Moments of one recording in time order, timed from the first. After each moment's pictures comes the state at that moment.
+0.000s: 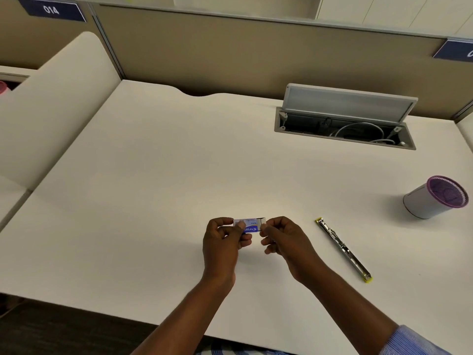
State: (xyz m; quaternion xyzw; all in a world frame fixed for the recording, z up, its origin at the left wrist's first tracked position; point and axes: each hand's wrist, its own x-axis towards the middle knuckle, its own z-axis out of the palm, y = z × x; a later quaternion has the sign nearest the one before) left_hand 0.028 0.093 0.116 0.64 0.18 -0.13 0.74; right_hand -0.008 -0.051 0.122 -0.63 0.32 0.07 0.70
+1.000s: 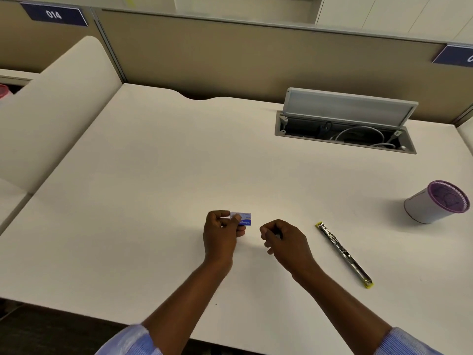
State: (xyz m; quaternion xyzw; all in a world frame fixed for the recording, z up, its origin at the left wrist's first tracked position) left_hand 0.068 0.086 0.084 0.68 0.19 -0.10 0.70; right_hand -0.004 -0.052 0.115 -0.79 0.28 0.03 0.54
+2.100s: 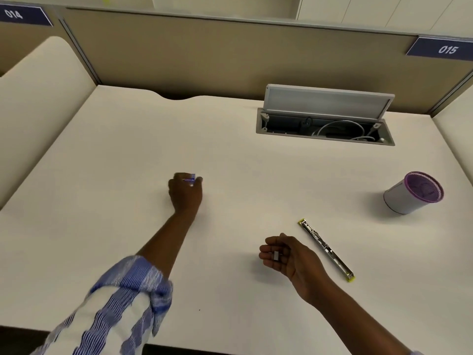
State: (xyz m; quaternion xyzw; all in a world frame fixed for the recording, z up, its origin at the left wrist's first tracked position) left_hand 0.193 0.083 0.079 0.86 0.14 0.00 0.49; right_hand -0.046 -0.097 0.103 -0.43 0.37 0.07 0.82
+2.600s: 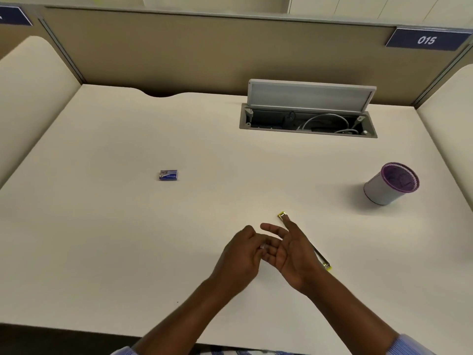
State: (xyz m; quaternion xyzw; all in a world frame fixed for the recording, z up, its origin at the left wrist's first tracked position) left_hand -0.011 0.015 0.104 0.85 -0.34 -0.13 0.39; right_hand -0.057 -0.132 0.121 -0.35 0.37 0.09 0.86
